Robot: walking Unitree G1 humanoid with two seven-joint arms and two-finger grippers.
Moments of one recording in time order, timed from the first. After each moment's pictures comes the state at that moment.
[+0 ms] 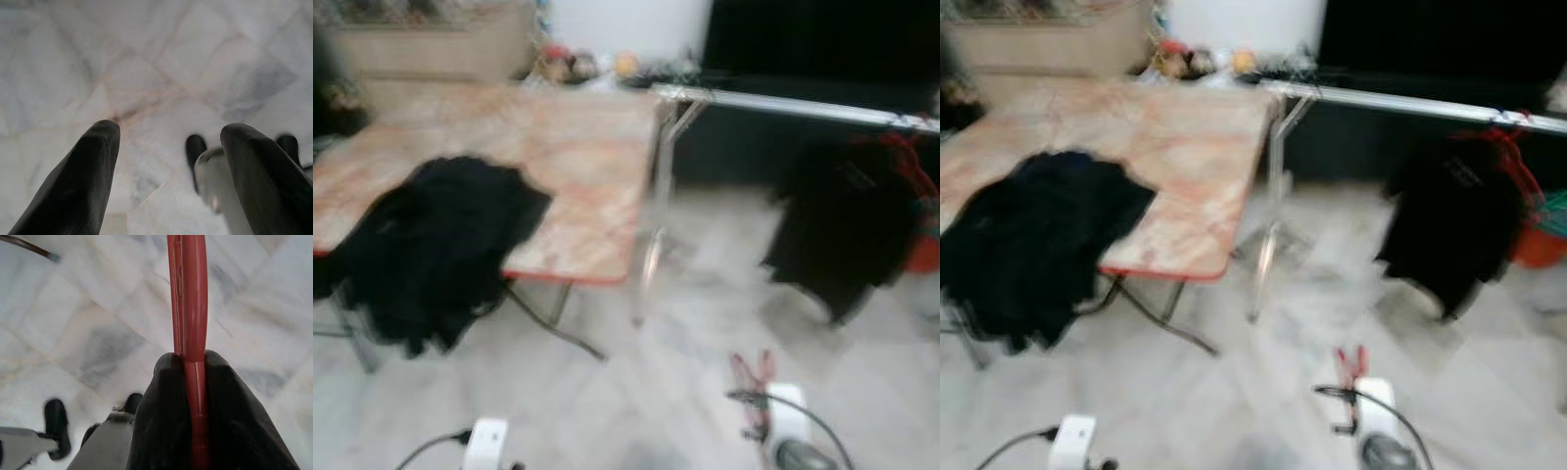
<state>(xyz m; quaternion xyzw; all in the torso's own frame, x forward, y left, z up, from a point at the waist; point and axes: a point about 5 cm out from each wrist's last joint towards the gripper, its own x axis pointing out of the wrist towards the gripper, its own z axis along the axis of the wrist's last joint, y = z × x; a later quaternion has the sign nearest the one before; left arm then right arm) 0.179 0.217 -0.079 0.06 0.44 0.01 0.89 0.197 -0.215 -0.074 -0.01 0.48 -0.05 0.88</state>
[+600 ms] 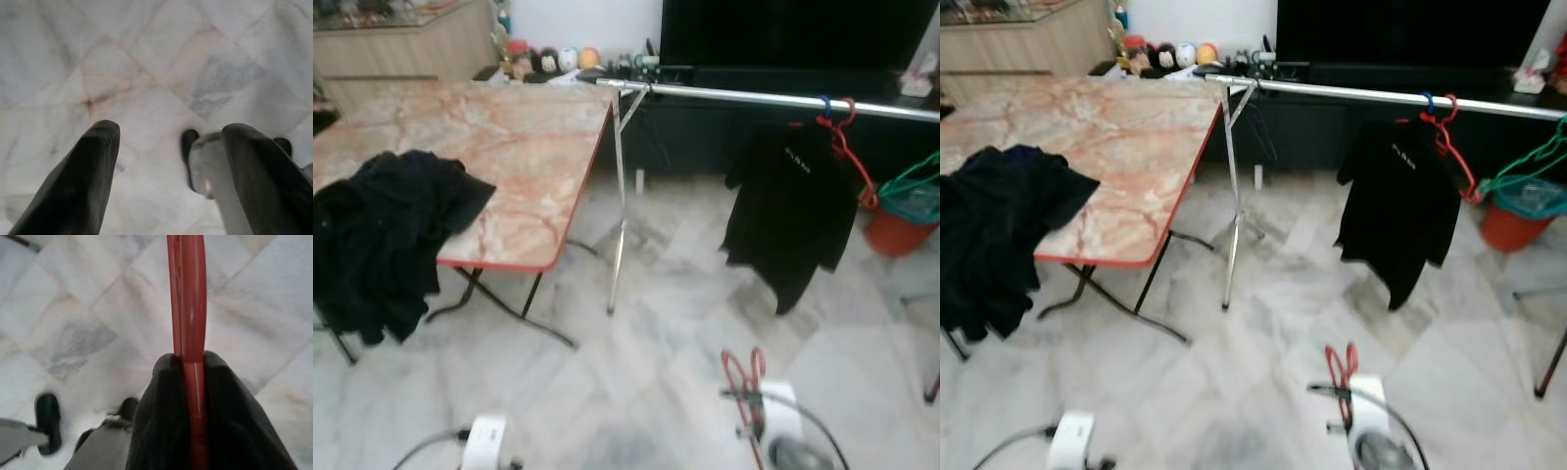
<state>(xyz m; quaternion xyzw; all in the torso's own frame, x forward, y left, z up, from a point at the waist) 0.176 0.205 -0.083 0.05 0.45 0.00 0.89 0.196 -0.227 -0.072 -0.02 0.48 -0.05 0.88</state>
